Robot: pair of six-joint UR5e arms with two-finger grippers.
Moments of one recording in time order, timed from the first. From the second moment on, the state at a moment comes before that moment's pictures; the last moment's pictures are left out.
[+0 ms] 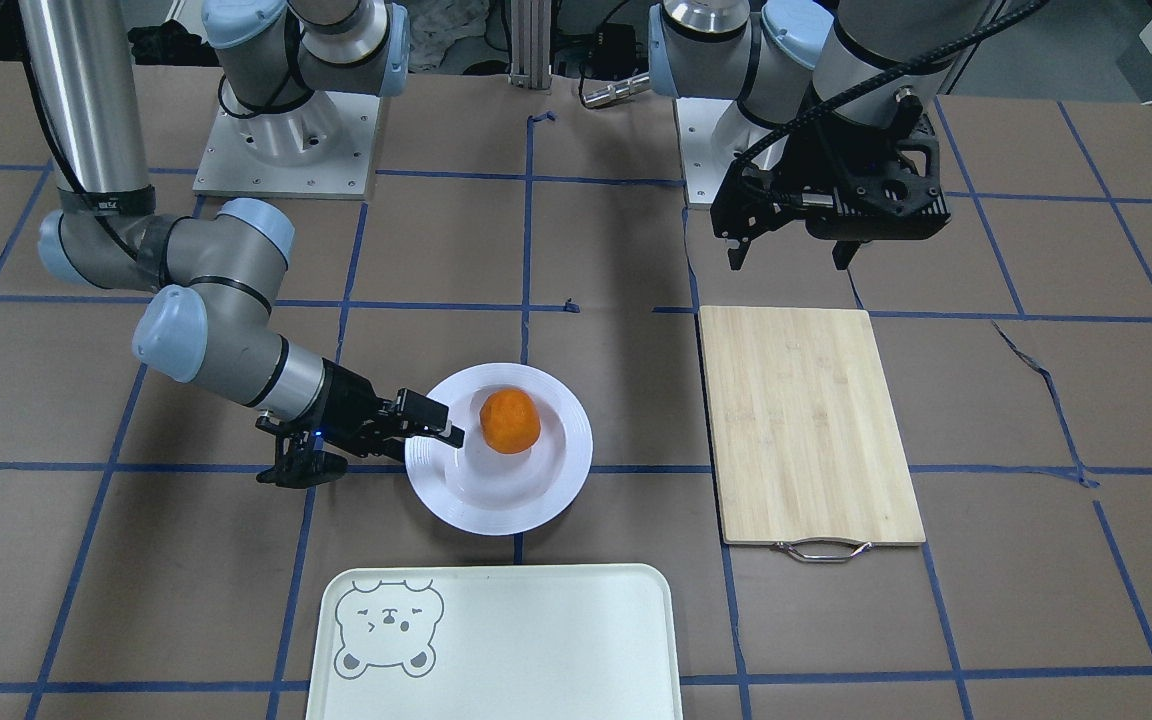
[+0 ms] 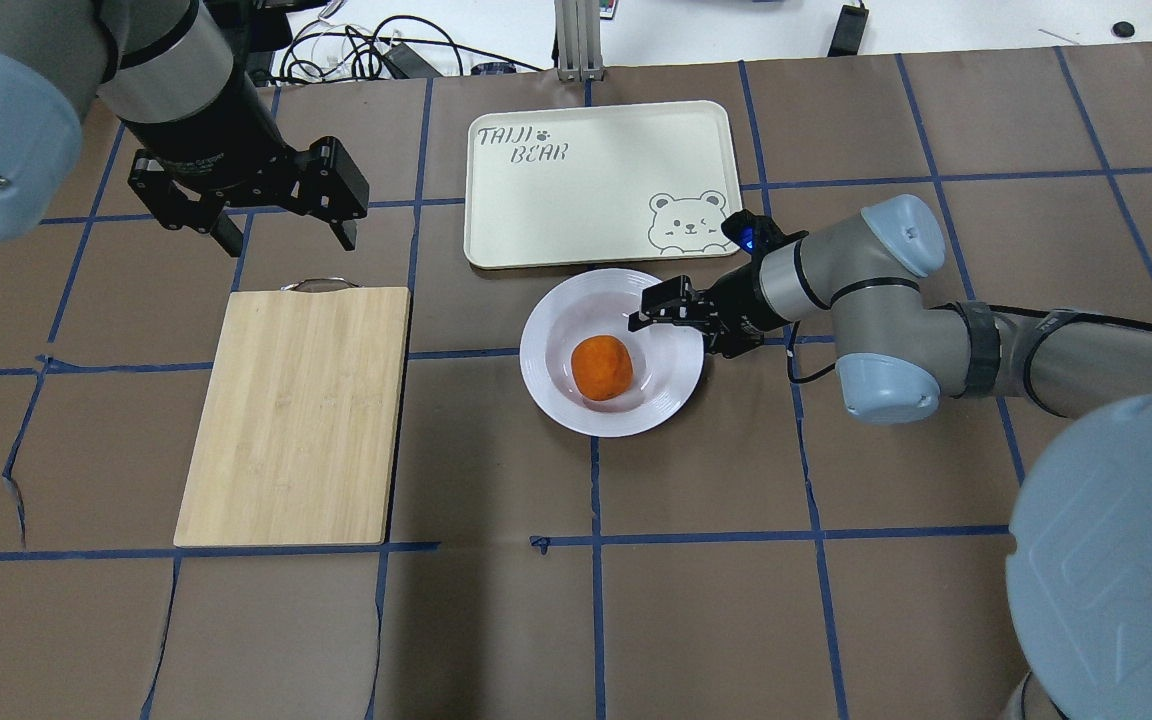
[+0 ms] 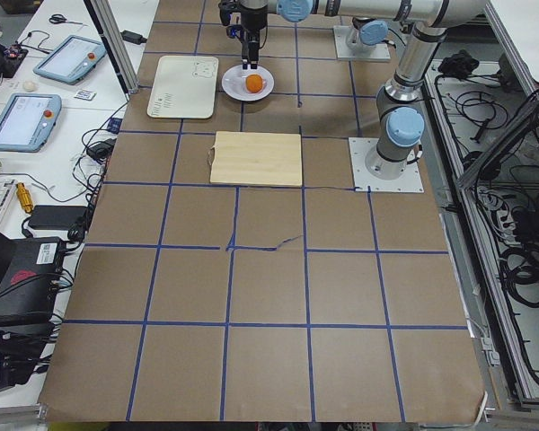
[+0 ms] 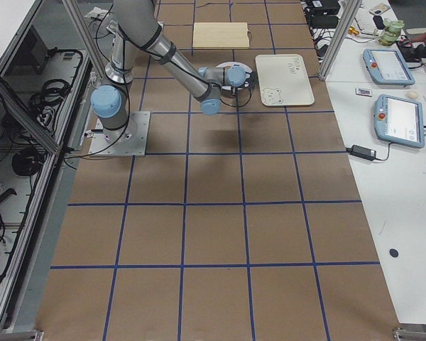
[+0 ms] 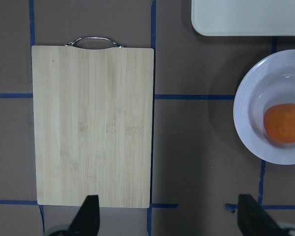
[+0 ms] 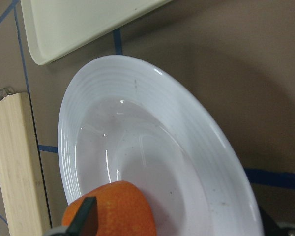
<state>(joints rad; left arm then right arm) -1.61 -1.58 -1.55 -1.57 1.58 -0.06 1.53 -1.11 2.05 -2.57 -0.82 0.12</state>
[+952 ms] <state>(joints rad) -1.61 -1.57 -1.55 -1.57 1.58 -0.06 1.54 -1.12 2.05 -2.58 -0.91 0.18</state>
